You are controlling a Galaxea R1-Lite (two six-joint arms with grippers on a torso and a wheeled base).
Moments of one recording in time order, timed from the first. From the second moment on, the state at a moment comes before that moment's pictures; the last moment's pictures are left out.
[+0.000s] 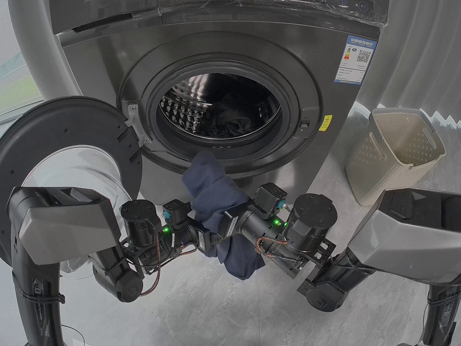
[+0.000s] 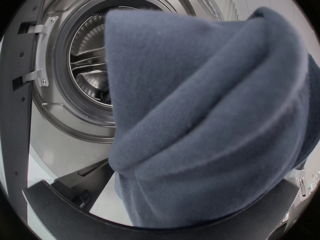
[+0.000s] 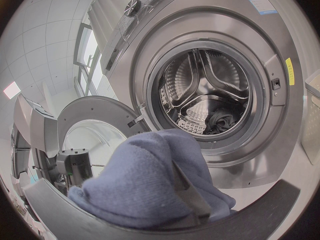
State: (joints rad) left arm -0.48 2.27 -0.66 -1.55 -0.22 -0.04; right arm 0.82 2.25 -0.92 -1.54 -0.11 0.19
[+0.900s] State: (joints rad) left arm -0.47 2.31 -0.75 -1.55 -0.15 -0.09; right arm 0.76 2.24 -0.91 -1.54 -0.11 0.21
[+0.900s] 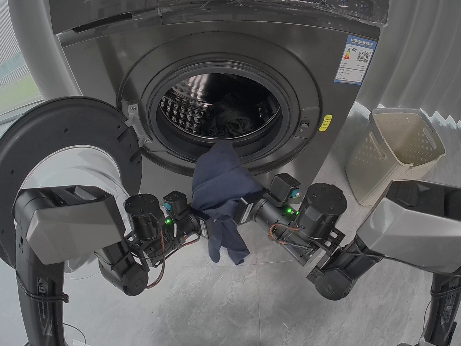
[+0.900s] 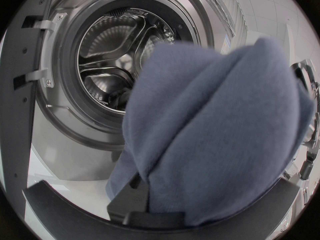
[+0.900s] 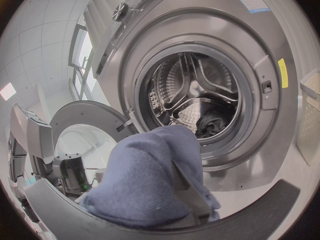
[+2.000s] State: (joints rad) left arm -0.44 1.97 -0.59 -1.55 -0.09 -0.11; right arm 0.76 2.08 -0.47 -1.54 0.02 0.13
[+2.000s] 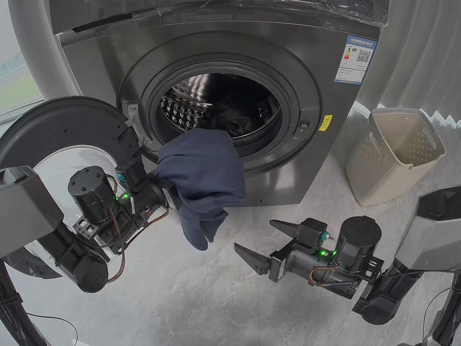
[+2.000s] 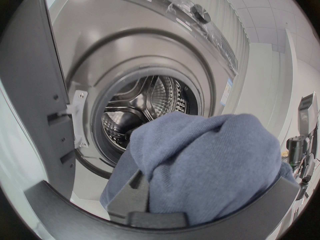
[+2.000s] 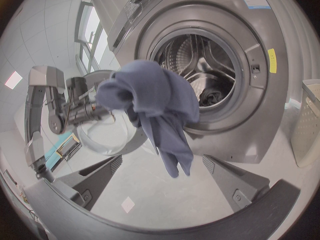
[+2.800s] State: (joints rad) left arm -0.45 1.70 -0.25 -1.55 -0.17 -0.14; right arm 0.54 2.00 -0.37 -1.54 -0.06 0.17
